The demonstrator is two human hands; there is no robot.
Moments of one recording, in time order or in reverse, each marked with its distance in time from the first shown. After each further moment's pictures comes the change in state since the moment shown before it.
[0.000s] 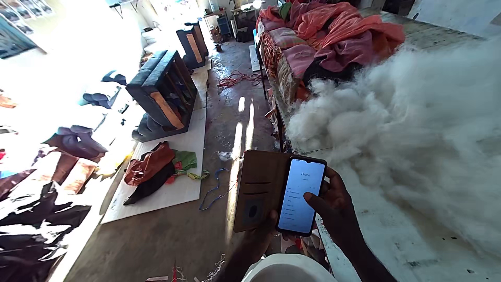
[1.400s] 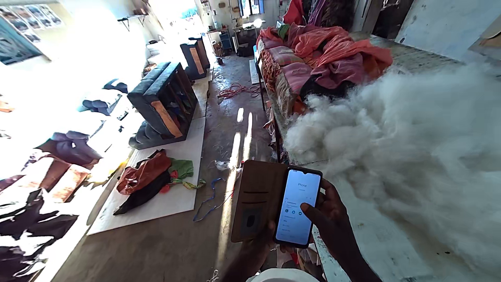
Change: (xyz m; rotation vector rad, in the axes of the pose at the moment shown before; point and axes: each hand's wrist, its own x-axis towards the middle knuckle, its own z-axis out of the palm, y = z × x) left_hand 0.006 0.001 0.002 -0.022 -0.032 0.016; right_hand 0.006 -0.001 -0.002 0.009 -0.026 -0.013
